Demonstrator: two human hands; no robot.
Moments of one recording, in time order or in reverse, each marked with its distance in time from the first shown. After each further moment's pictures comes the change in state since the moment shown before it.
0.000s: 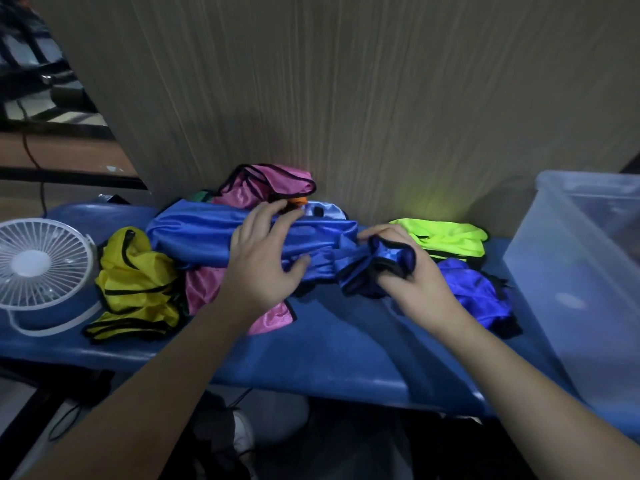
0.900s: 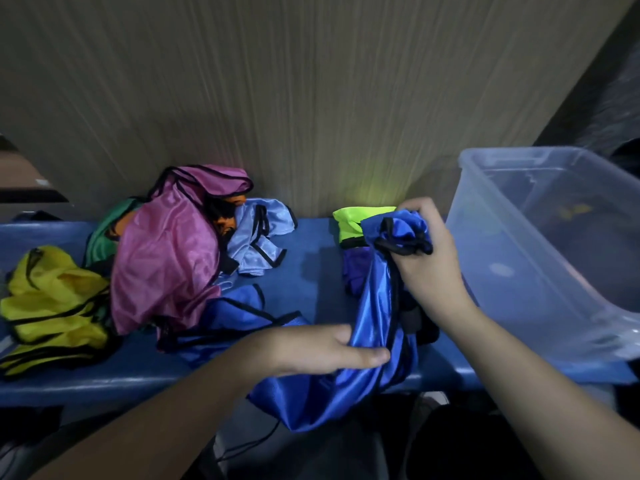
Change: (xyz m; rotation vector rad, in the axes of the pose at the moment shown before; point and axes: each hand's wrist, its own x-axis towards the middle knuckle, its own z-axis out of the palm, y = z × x) left_hand -0.039 0.119 0.060 -0.568 -1.270 -0.113; right_hand -0.035 0.006 -0.073 -0.085 0.449 0.144
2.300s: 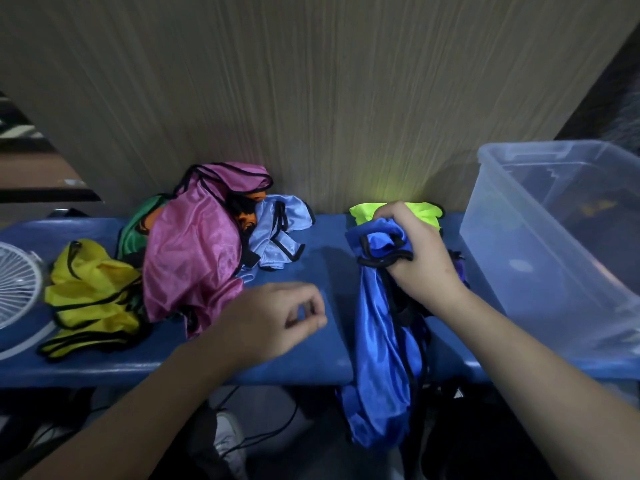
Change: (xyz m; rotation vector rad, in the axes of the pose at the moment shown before) left_hand -0.071 -0.036 -0.030 0.568 0.732 0.346; right_hand 0.003 0.006 0.021 -0.169 -0.232 -0.204
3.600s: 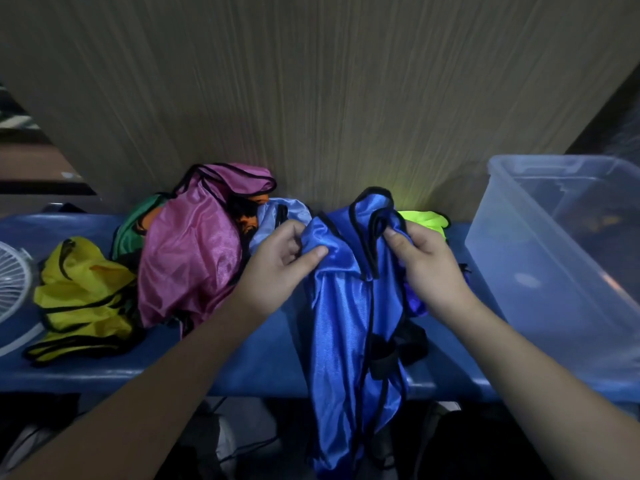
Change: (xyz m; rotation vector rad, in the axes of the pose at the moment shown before) left_hand 0.056 -0.004 -0.002 -0.805 0.301 -0.139; right_hand 0.008 0.001 0.007 0.397 0.032 0.373
